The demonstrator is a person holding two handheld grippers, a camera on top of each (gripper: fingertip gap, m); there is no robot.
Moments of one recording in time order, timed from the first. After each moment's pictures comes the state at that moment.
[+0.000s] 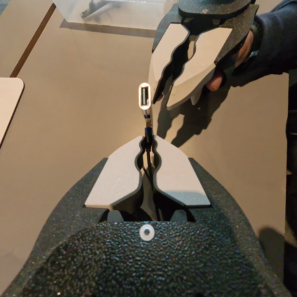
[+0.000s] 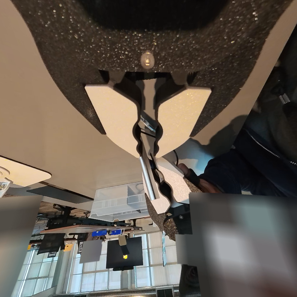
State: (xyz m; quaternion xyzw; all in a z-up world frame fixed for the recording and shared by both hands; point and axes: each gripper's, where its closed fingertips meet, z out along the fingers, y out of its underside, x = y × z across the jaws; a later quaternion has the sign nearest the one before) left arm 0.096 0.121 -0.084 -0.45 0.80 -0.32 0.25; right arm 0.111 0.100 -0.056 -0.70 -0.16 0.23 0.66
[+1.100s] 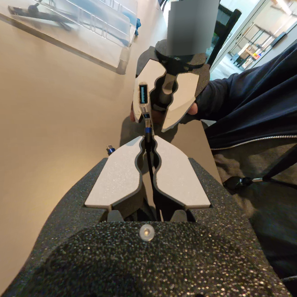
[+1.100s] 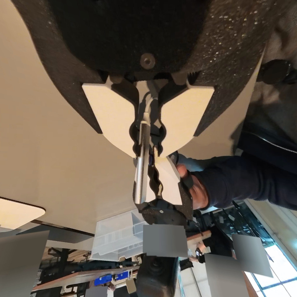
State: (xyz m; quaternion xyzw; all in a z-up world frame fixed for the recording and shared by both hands) left arm 0.107 0.094 -0.097 -0.42 0.70 -0.57 0.05; right arm 0.110 0.105 -0.076 -0.77 -0.12 0.24 0.58
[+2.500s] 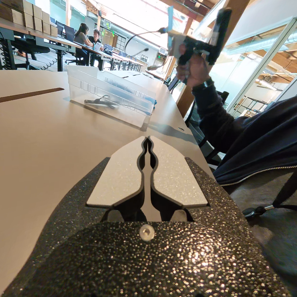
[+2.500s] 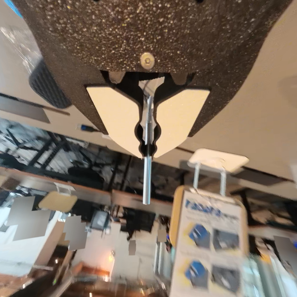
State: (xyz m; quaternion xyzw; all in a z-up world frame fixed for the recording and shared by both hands) left arm 0.114 0.157 -0.038 -0.42 0.57 -0.68 0.18; right arm 0.402 -0.060 0.126 -0.71 0.13 -0.23 0.65
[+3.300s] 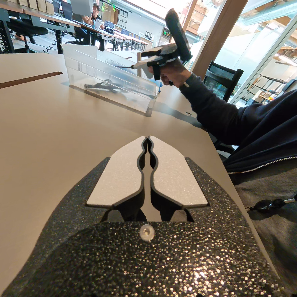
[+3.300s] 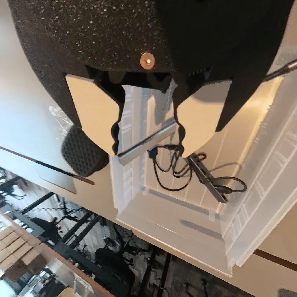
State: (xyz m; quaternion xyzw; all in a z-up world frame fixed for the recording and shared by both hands) left arm 0.117 0.149 -0.061 -0.43 0.61 -0.64 0.18; right arm 0.494 -0.058 -0.048 -0.83 0.21 -0.33 0.38
